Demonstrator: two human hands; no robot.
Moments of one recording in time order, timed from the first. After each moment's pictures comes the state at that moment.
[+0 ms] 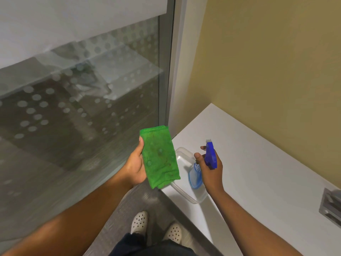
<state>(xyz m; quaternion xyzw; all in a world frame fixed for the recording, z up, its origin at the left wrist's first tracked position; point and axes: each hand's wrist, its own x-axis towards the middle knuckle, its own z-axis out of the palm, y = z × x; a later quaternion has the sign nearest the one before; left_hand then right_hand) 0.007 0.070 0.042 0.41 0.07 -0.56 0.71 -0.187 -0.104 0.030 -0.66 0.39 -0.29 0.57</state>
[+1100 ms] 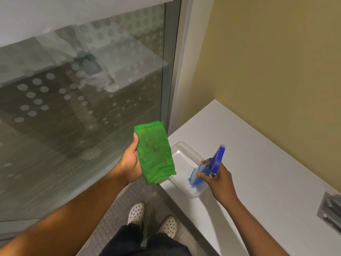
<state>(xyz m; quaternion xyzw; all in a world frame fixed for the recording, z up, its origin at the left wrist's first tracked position) -0.010 0.084 0.037 0.43 0.09 -0.52 0.73 -0.247 -0.118 0.034 -0.75 0.40 -0.11 0.52</state>
